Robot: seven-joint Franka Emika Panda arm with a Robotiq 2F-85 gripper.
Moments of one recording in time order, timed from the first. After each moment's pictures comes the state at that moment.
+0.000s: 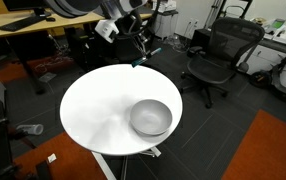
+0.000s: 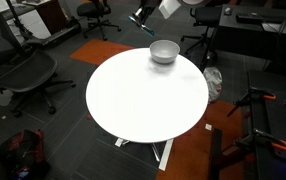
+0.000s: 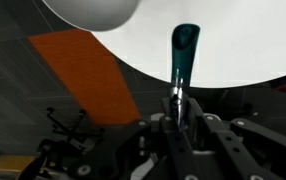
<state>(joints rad) 0.20 0.37 -0.37 -1.96 -0.23 2.81 0.29</state>
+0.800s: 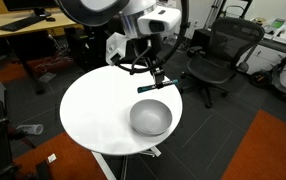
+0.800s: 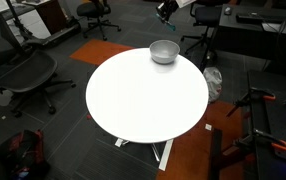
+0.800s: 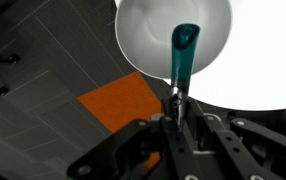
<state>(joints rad) -0.03 0.37 -0.32 -1.96 -0.14 2.65 0.32</state>
